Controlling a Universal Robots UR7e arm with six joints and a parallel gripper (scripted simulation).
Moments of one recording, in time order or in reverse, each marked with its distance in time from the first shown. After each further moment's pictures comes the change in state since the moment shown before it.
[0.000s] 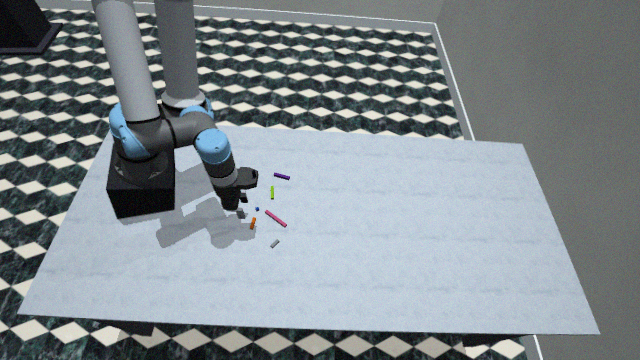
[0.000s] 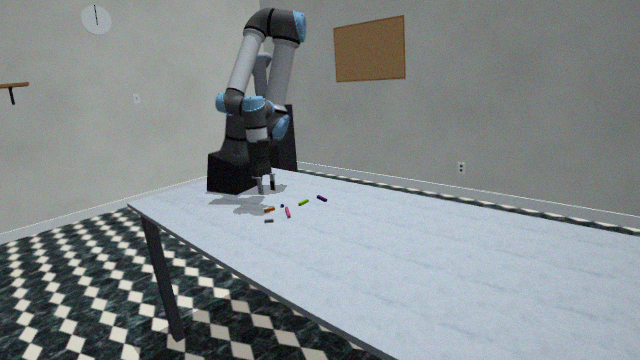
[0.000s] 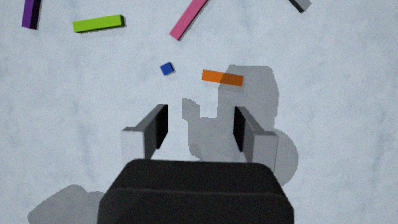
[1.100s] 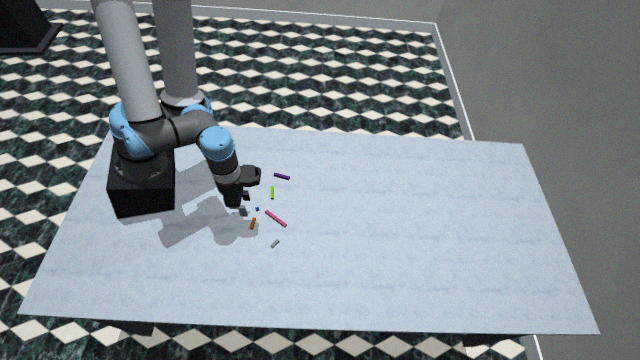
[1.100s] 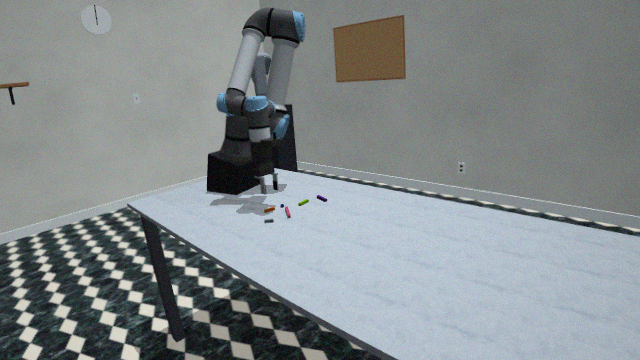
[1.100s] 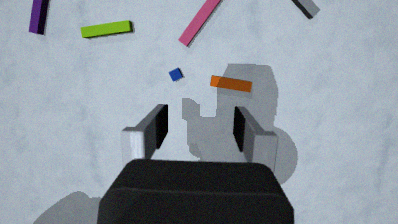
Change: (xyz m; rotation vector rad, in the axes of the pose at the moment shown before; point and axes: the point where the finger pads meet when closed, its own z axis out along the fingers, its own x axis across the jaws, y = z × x) arm -0.009 -0.006 0.000 -0.003 0.001 0.001
